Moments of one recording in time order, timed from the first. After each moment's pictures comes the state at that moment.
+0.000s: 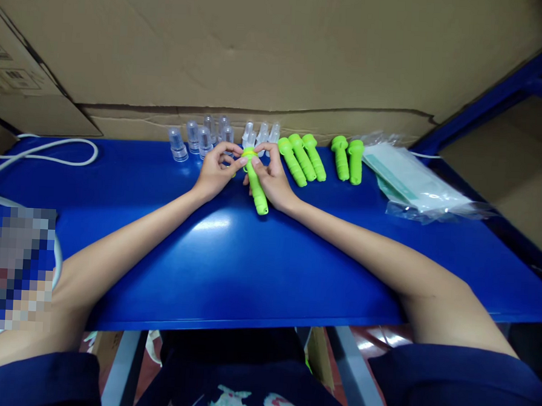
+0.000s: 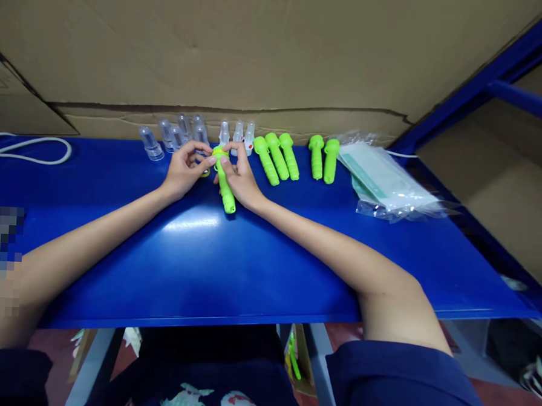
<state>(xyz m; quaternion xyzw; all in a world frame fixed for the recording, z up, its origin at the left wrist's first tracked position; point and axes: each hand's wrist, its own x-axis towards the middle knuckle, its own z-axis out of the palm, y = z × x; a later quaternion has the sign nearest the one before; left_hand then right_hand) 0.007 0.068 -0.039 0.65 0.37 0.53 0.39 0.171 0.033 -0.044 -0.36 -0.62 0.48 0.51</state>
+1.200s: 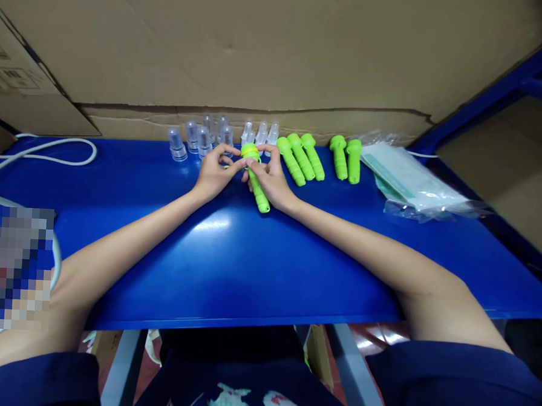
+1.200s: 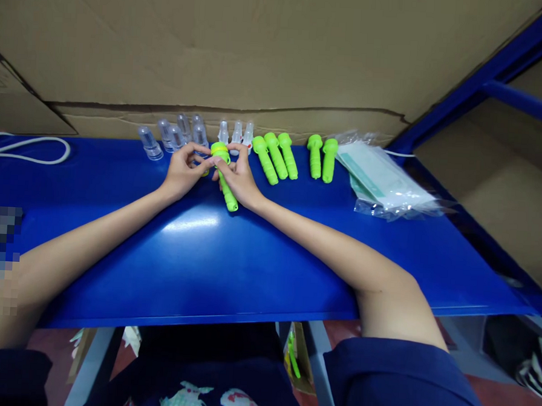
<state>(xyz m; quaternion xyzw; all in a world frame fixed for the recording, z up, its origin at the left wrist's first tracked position) 0.009 0.067 -0.042 0.66 0.42 0.53 0.33 0.168 0.035 -0.043 -0.37 -0.60 0.48 0.52</state>
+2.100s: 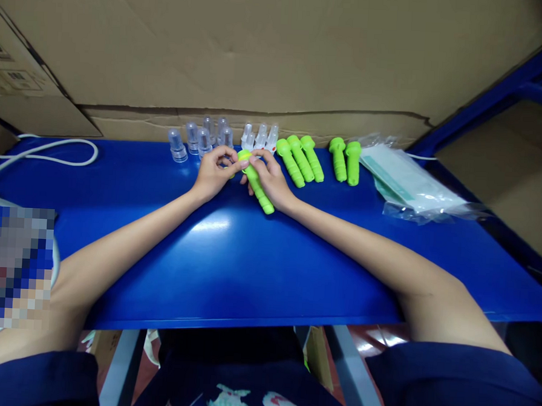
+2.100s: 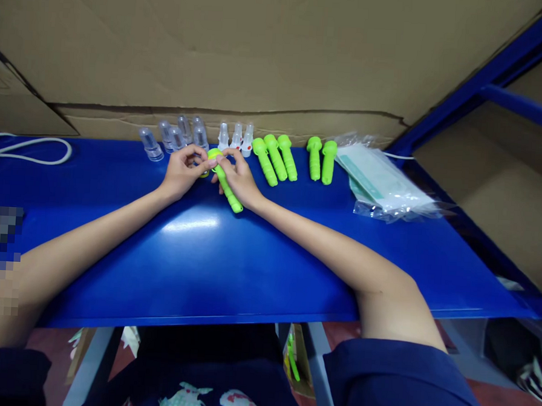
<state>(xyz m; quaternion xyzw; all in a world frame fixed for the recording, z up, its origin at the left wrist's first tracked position) 0.005 0.065 -0.035 0.66 0.37 0.53 0.37 0.168 0.037 -0.042 -0.37 -0.59 0.51 0.50</state>
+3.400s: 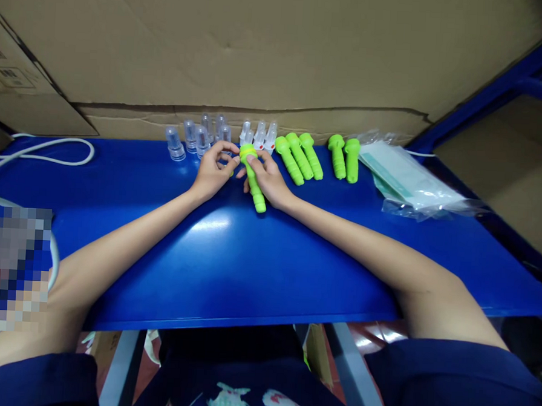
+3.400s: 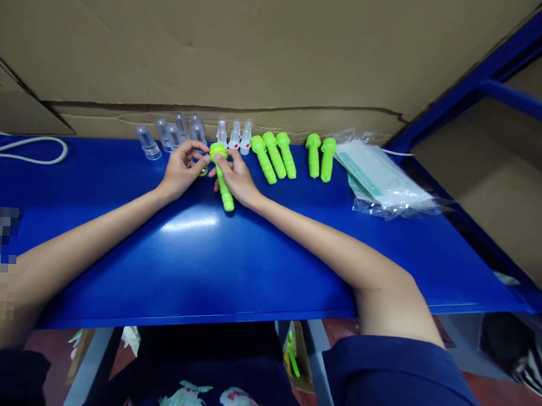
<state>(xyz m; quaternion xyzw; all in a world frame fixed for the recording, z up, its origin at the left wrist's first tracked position) 0.006 0.072 -0.045 0.67 0.38 0.53 0.34 0.163 0.036 -0.039 -0.41 -0.54 0.54 0.50</state>
